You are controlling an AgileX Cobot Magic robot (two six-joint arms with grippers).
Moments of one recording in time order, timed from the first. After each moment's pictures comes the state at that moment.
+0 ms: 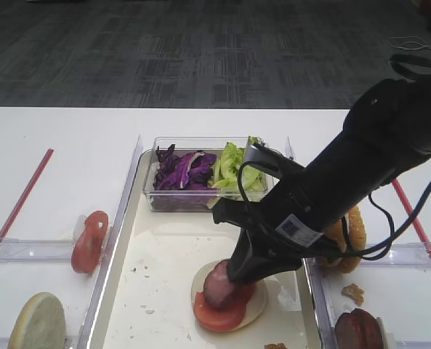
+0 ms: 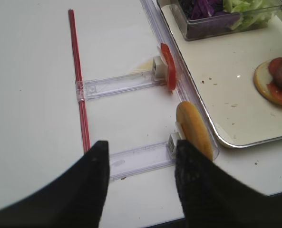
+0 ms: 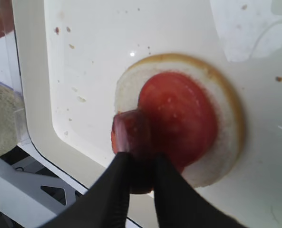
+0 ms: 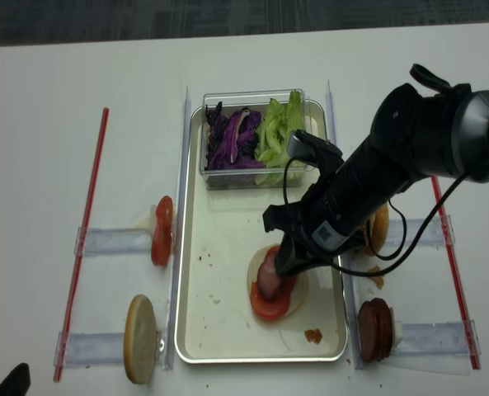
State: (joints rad) left arm -0.16 -0.02 -0.48 -0.03 1.18 0.01; right arm 0.46 1.79 -0.90 0.97 0.80 -0.38
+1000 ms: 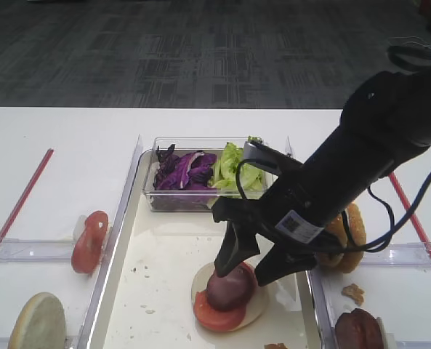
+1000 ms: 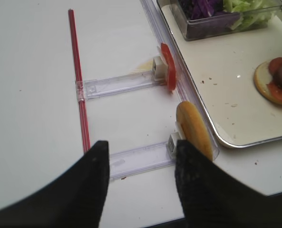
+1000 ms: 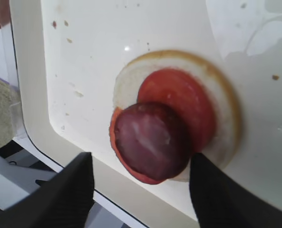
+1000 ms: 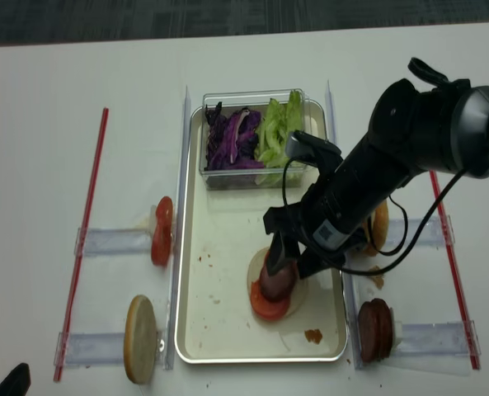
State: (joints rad) left arm -0.16 -0.02 -0.48 -0.03 1.18 0.01; right arm 0.46 1.79 -0.94 0.90 0.83 -0.34
